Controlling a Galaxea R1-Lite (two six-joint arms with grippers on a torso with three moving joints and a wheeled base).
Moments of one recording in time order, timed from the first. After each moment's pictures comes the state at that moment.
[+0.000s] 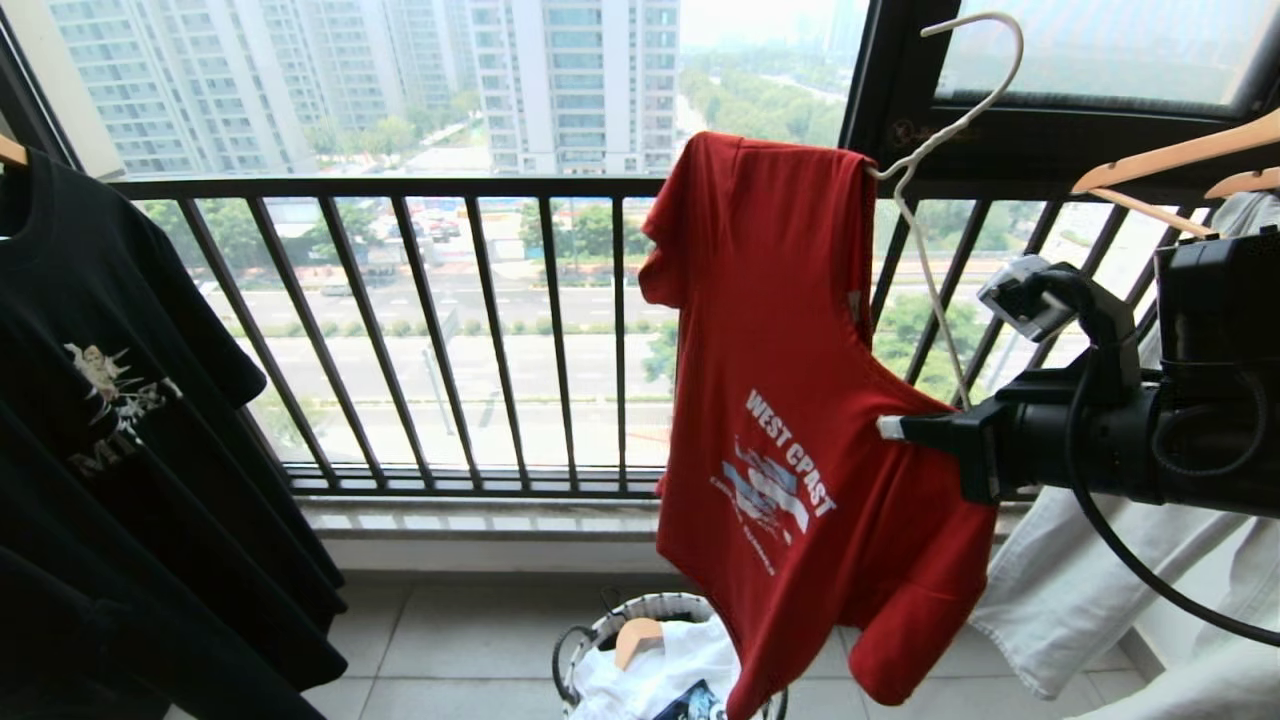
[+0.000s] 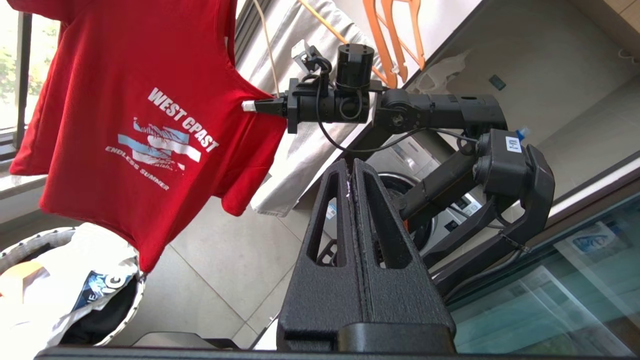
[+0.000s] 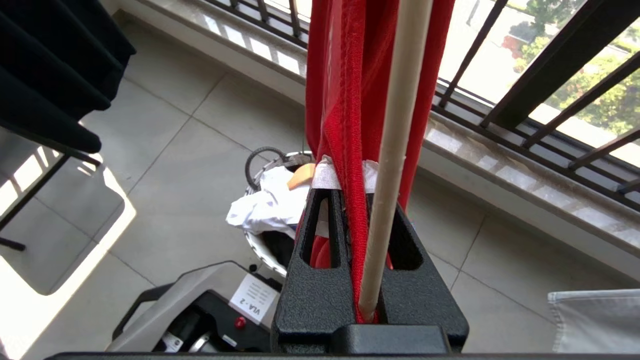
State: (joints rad) left arm 0.45 0.92 -0.91 -1.03 -1.52 -1.50; right arm 0.35 1.45 -0.93 -0.11 0.17 -0.07
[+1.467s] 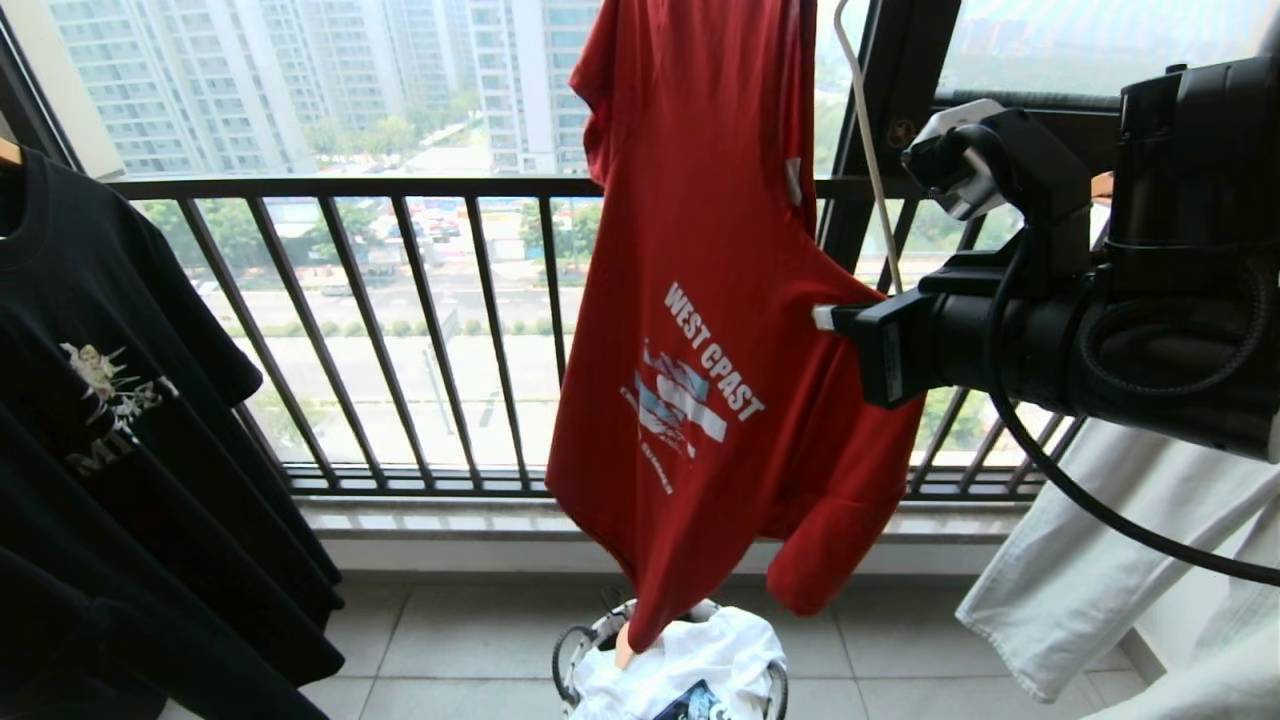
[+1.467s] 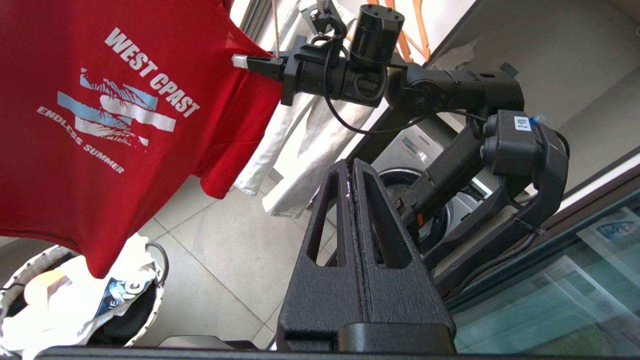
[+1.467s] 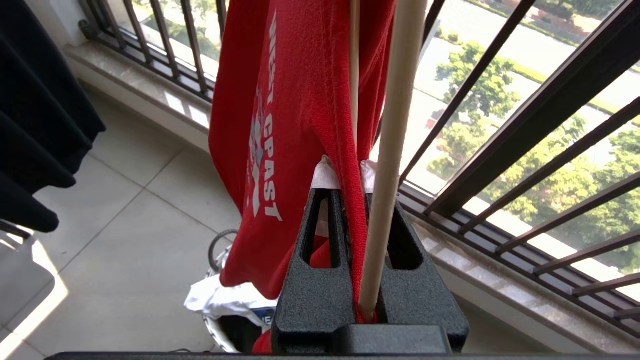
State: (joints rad) left arm 0.45 0.88 -0.87 -1.04 -1.52 -1.43; right arm 0.65 1.52 -1.21 -0.11 -0.23 -0.12
